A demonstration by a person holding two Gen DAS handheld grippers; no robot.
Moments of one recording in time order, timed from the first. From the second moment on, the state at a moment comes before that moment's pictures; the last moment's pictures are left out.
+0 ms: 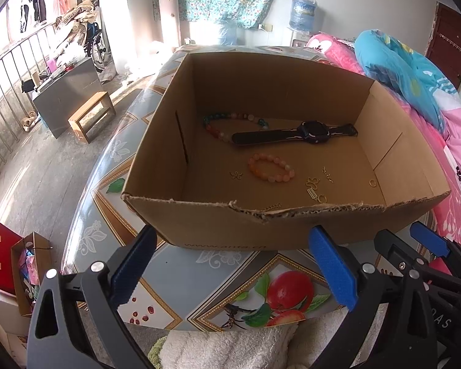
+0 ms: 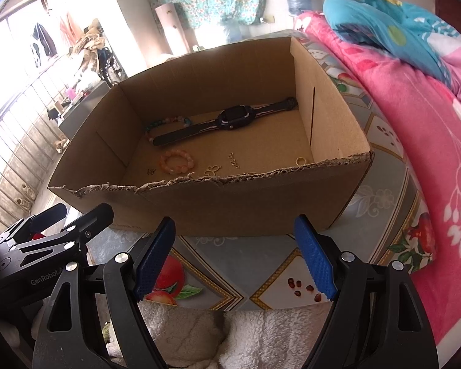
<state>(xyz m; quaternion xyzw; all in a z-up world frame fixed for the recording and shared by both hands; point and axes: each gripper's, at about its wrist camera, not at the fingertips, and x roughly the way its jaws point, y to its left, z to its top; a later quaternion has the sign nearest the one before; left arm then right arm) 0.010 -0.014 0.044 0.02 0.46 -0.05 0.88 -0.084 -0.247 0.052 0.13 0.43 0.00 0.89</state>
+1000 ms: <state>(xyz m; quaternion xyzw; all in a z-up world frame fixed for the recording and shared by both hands) 0.010 -0.012 0.044 0.02 0.46 -0.04 0.88 -0.084 -0.246 0.051 0.13 0.43 0.00 0.89</state>
